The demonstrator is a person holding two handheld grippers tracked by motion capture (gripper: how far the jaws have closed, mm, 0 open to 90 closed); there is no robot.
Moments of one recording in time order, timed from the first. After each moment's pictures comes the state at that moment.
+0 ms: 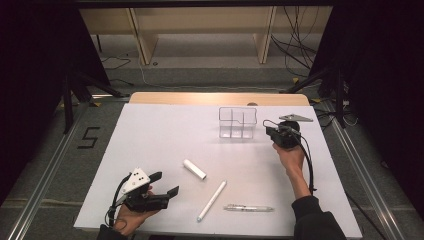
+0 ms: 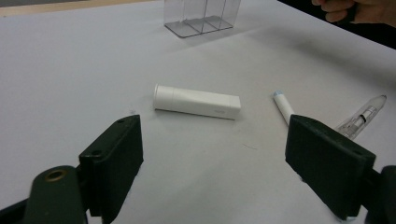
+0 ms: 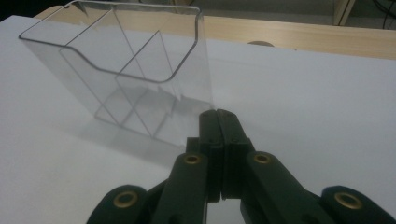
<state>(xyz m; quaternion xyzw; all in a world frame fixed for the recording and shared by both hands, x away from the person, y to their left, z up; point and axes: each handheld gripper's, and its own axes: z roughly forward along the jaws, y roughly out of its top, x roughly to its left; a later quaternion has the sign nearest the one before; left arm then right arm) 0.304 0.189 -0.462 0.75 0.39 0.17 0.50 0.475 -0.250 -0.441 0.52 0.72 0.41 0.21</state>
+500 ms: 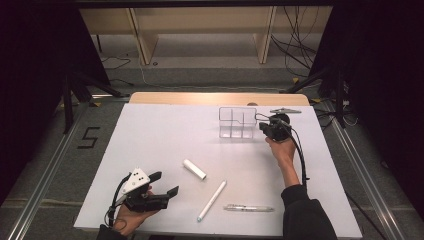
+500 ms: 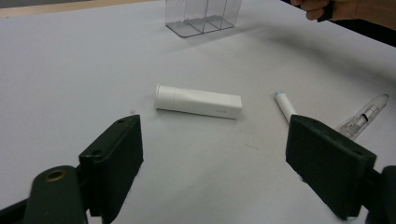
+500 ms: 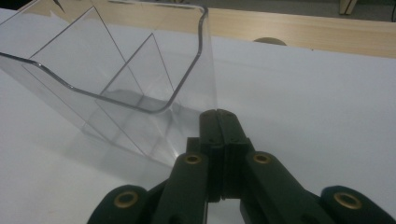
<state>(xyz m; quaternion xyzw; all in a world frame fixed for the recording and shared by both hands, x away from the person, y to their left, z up) 0.303 0.189 -0.462 0.75 0.40 0.17 0.50 0.508 -0.232 -0.449 0.53 0.72 0.39 0.20</state>
